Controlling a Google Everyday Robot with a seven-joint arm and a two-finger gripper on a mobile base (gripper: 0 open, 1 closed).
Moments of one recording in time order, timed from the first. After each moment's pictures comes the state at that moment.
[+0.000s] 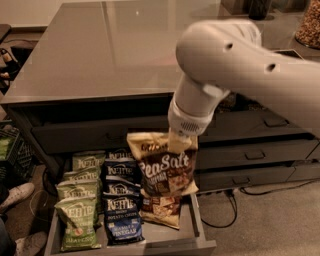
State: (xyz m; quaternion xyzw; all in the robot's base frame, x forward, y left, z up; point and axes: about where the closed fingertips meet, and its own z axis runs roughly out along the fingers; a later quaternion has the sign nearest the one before) arm 0.471 -0.047 0.811 -0.65 0.75 0.05 0.11
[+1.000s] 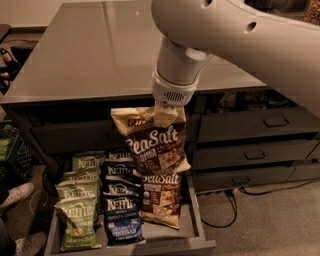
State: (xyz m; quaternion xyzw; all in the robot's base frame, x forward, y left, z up) arm 0.506 -0.014 0.870 -0.68 0.72 0.01 0.14
